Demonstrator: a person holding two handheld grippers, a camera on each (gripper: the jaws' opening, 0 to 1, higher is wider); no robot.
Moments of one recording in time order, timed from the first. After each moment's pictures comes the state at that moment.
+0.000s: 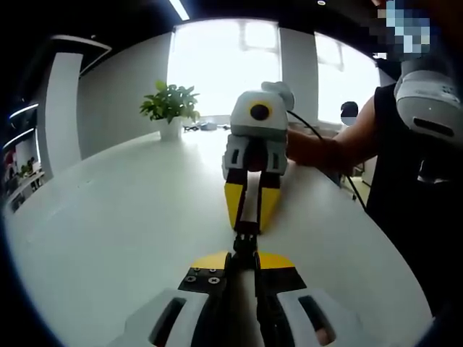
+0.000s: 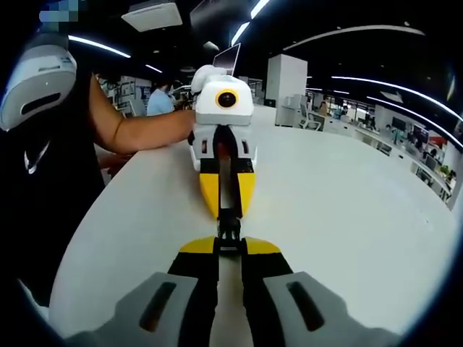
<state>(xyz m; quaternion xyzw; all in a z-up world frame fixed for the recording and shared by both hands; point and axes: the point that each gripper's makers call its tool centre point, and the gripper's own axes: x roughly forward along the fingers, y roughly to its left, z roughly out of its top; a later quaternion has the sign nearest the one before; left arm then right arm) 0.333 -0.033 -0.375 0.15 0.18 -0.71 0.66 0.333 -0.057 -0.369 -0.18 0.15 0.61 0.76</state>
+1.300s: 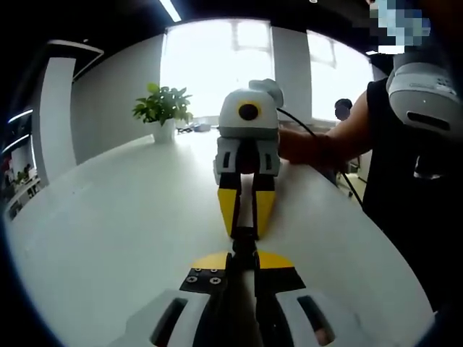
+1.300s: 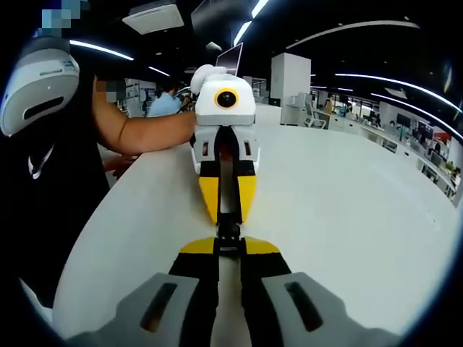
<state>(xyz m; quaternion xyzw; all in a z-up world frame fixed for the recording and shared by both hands) 0.326 -0.037 -0.376 0.16 0.18 -0.73 0.65 0.329 -0.052 -0.369 -0.17 0.16 0.62 0.75</state>
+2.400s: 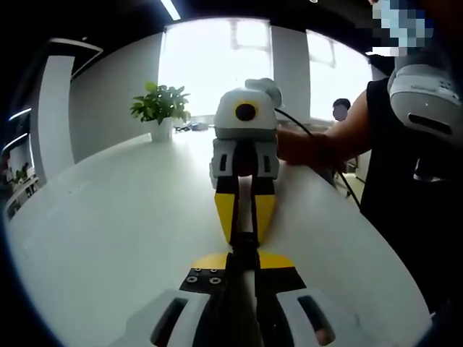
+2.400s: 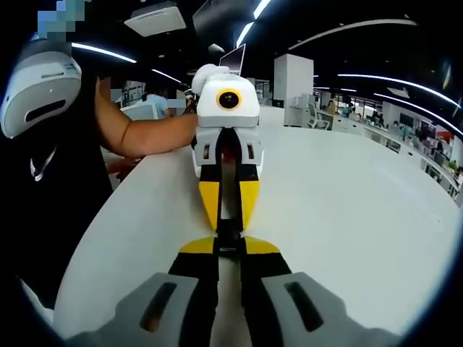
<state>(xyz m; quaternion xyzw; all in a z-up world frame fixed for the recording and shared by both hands) 0.321 -0.041 -0.378 0.16 0.18 -0.73 0.64 0.315 -0.053 -0.365 -0.17 0.15 0.63 0.74</state>
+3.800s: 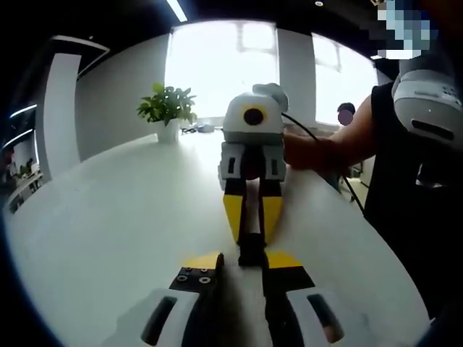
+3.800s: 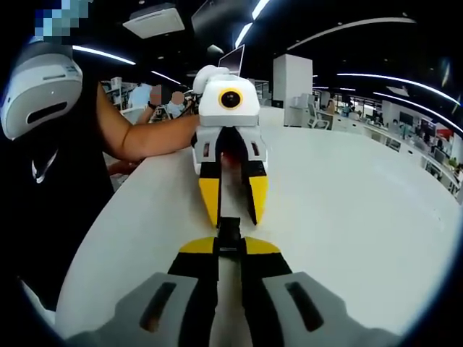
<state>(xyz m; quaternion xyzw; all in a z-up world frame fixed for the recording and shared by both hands) 0.331 -0.038 -0.371 0.15 0.18 -0.71 0.66 0.321 -0.046 -0.370 -0.16 0.16 0.63 0.74</state>
